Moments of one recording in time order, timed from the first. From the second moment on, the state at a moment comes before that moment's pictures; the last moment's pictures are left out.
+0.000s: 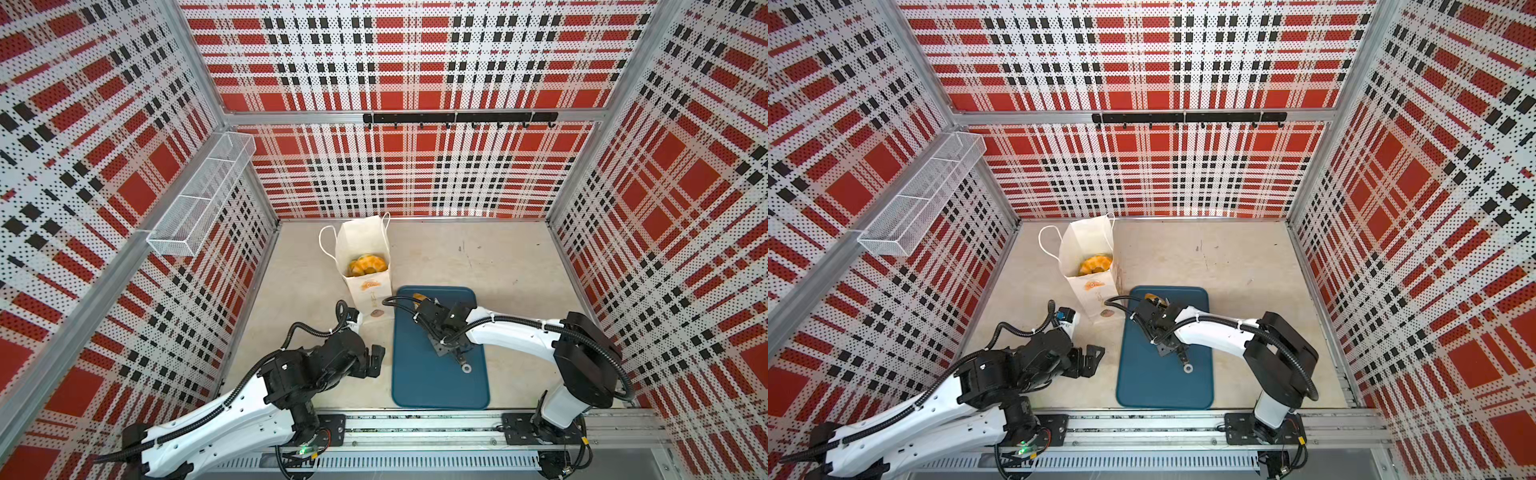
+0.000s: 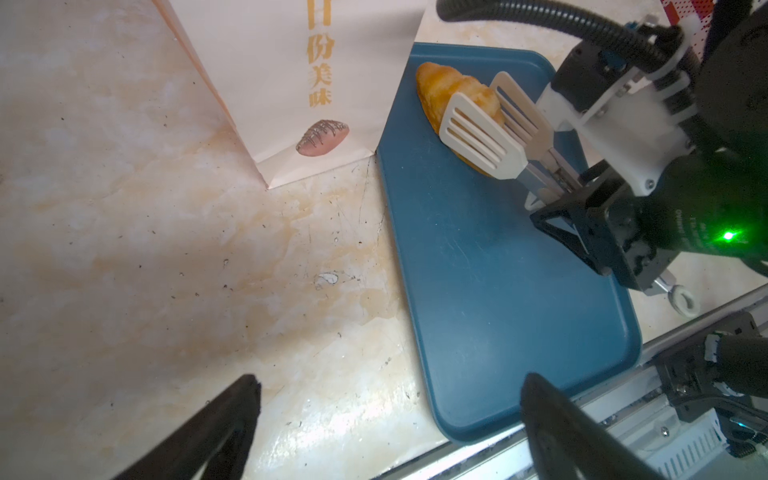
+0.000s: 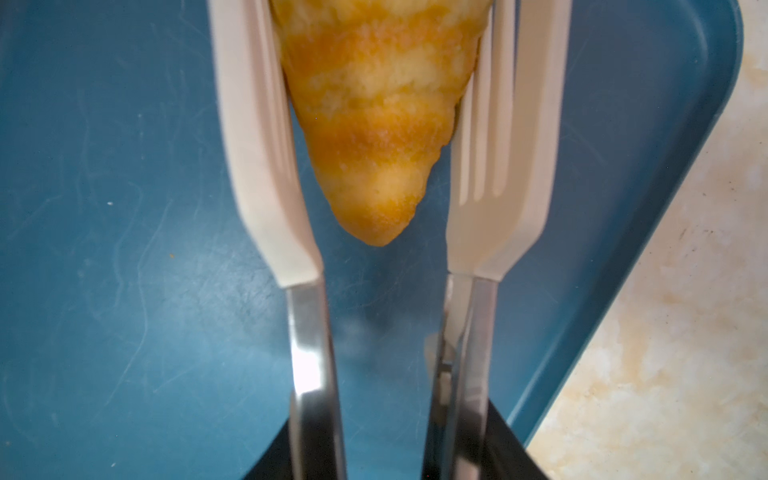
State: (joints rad) left arm -1.03 0.70 0.69 -0.85 -0.30 -0.76; right arm 0.97 1.67 1.09 -0.84 0.32 0.46
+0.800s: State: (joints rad) left arm -1.03 0.70 0.71 -0.85 -0.30 -0.73; right arm 0.97 1.55 1.06 -0.85 0.30 0.46
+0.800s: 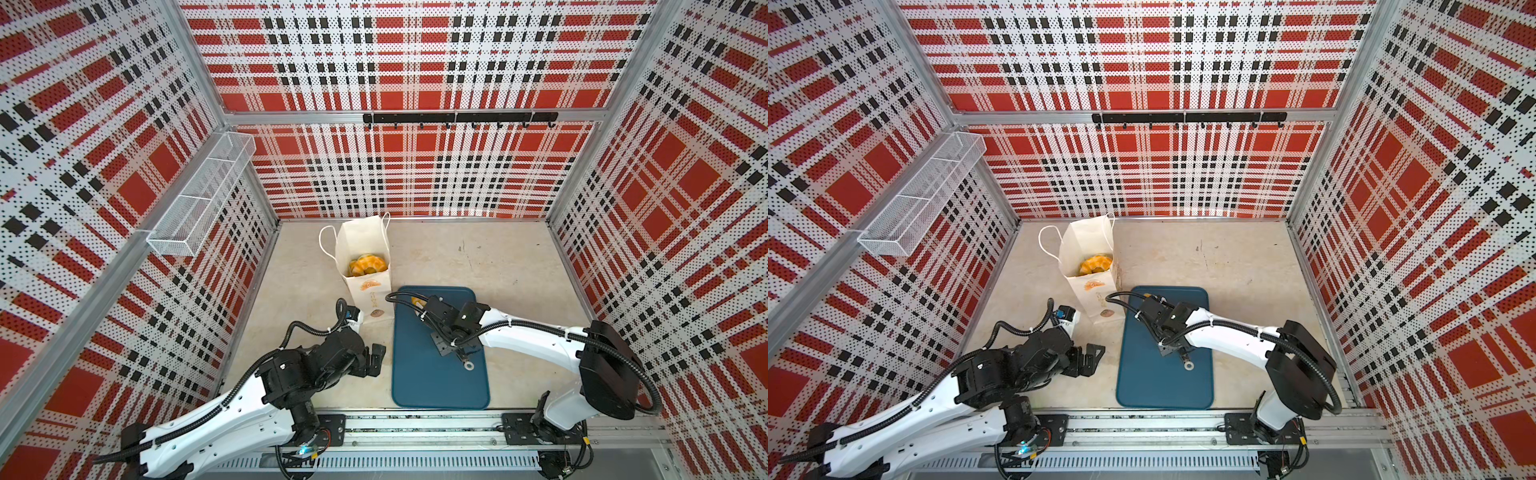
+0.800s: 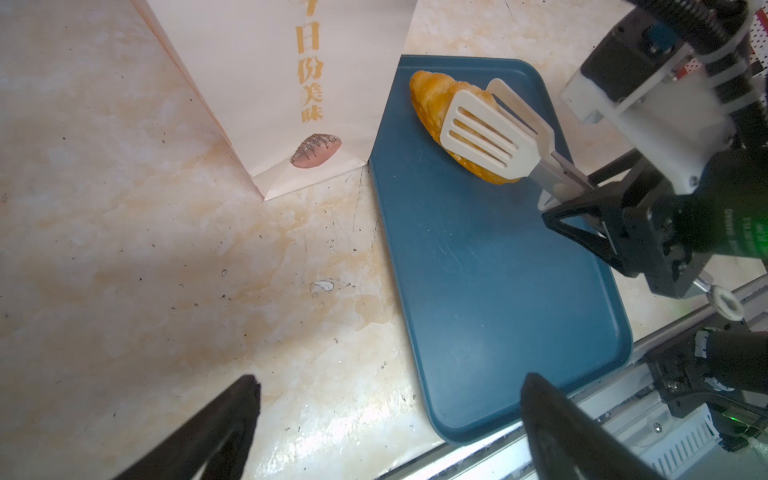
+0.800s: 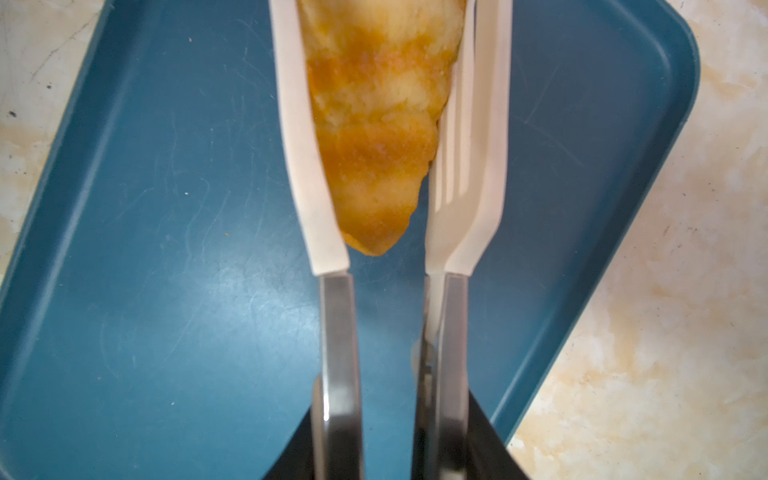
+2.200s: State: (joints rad) left arm -1.06 0.73 1.02 -0.94 -0.42 -0.55; right arm 1.11 1.25 1.21 -0.95 0.38 0.52
